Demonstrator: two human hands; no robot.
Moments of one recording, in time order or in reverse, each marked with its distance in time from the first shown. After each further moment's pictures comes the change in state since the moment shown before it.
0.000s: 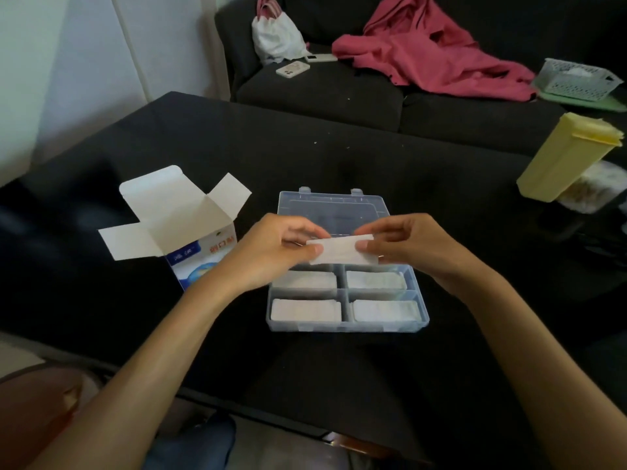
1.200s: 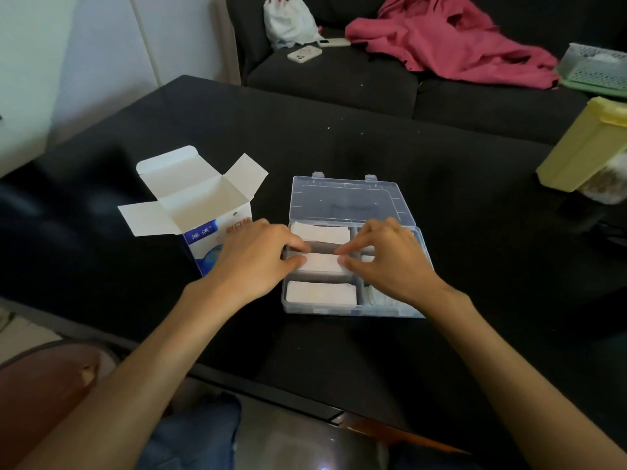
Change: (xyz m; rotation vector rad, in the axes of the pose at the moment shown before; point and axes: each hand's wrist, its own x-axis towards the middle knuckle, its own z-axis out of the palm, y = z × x) left_hand -0.021 -0.031 -0.001 0.660 0.083 -0.049; right_hand 0.007 0.027 0.056 -0.765 0.199 -0.245
